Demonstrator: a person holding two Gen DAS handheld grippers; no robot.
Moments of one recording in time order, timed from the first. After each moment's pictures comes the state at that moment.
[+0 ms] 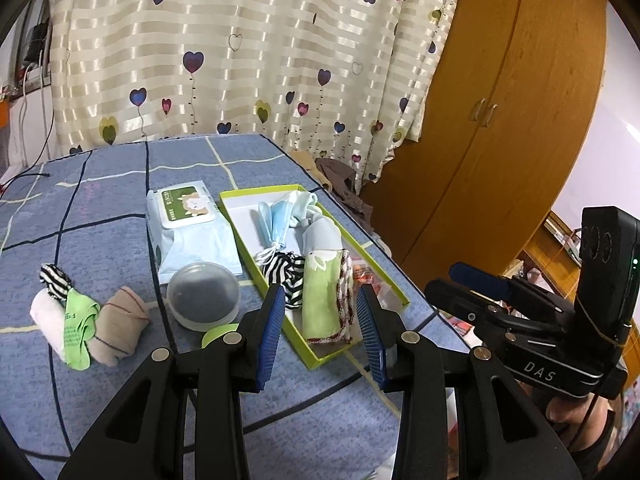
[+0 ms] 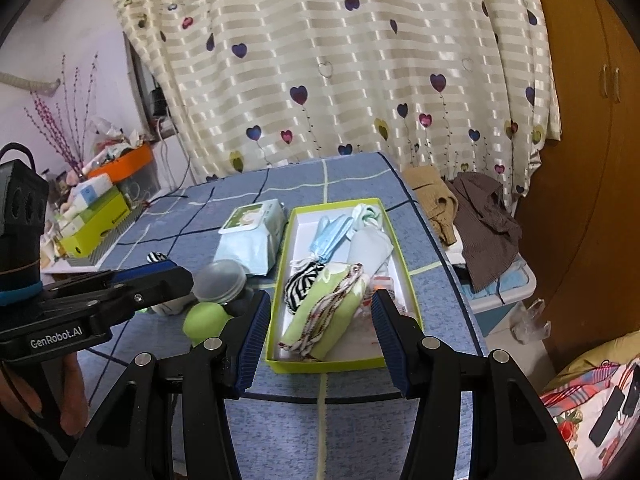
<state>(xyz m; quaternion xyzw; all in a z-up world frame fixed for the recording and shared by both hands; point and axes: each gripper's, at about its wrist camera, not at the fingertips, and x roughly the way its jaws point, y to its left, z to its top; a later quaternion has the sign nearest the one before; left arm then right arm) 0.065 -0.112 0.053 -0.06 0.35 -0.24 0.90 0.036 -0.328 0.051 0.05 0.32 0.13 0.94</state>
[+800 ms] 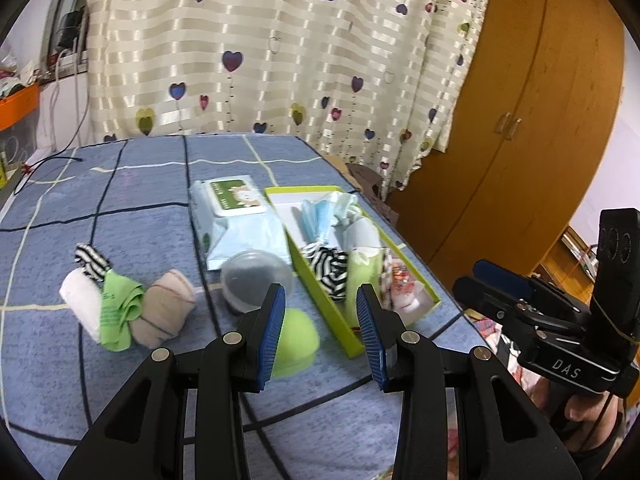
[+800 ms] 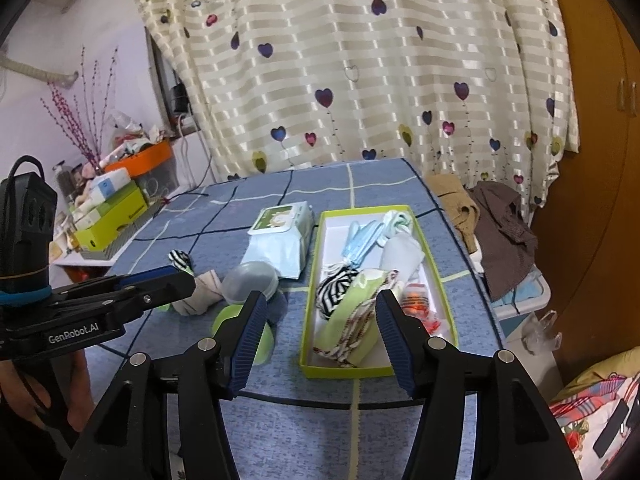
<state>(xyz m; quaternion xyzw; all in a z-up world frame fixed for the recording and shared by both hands) 0.056 -0.070 0.045 -0.08 0.35 -0.19 0.91 0.035 -0.300 0.054 0.04 0.31 0.16 0.94</state>
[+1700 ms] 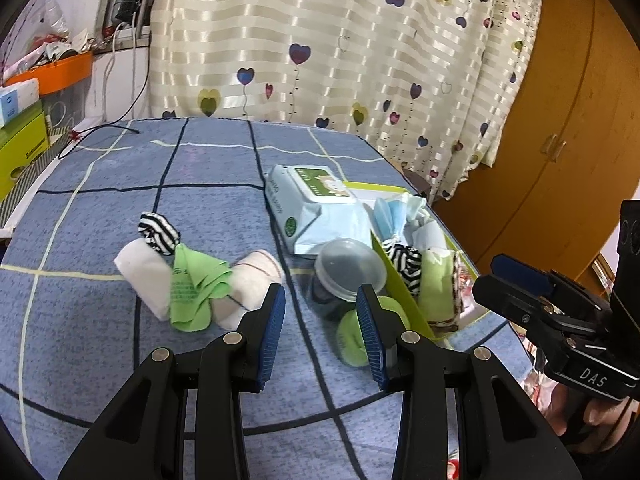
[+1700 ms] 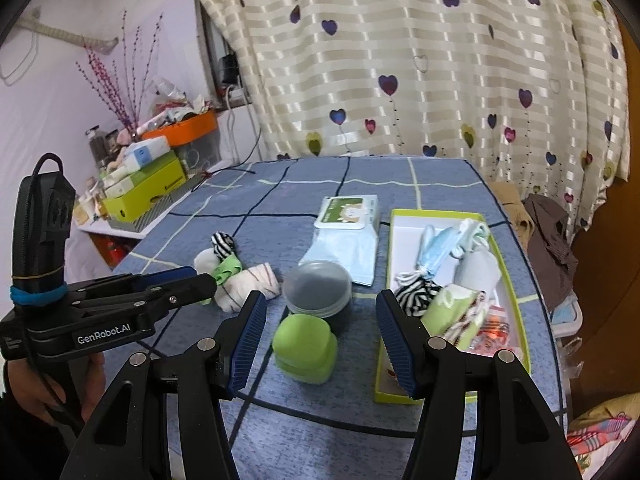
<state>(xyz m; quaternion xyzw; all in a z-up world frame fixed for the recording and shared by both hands) 0.058 -0.009 0.024 -0.11 0.36 -0.12 0.92 0.059 -0.228 0.050 0.00 0.32 0.24 0.92</state>
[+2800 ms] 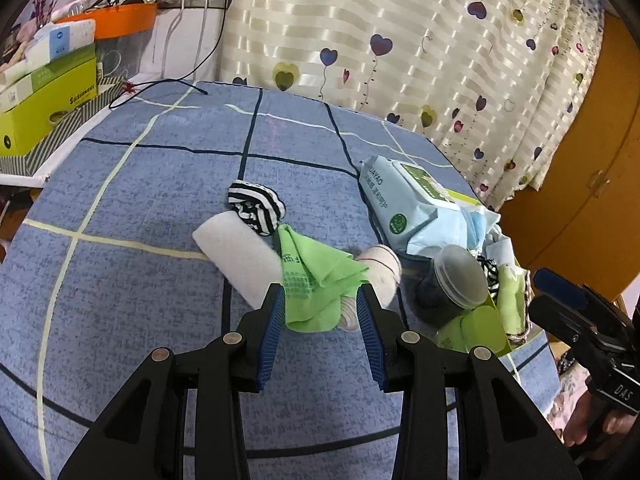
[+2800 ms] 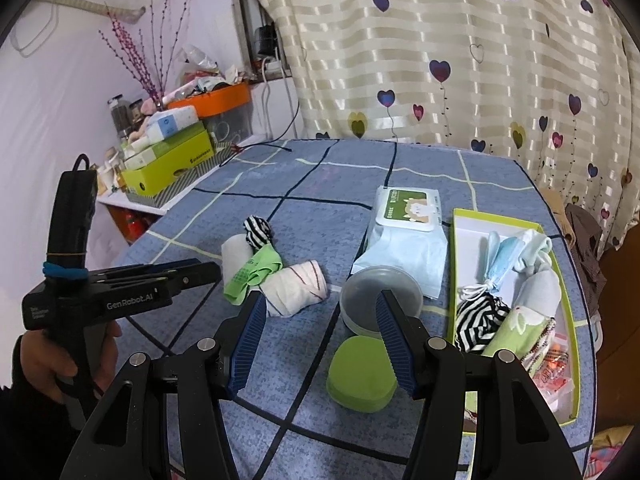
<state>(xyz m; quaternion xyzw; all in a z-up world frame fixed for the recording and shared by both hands) 0.078 0.077 -0.016 -0.16 0.39 -0.05 0.91 0.086 -0.165 0.034 -0.03 0.35 0.29 0.89</state>
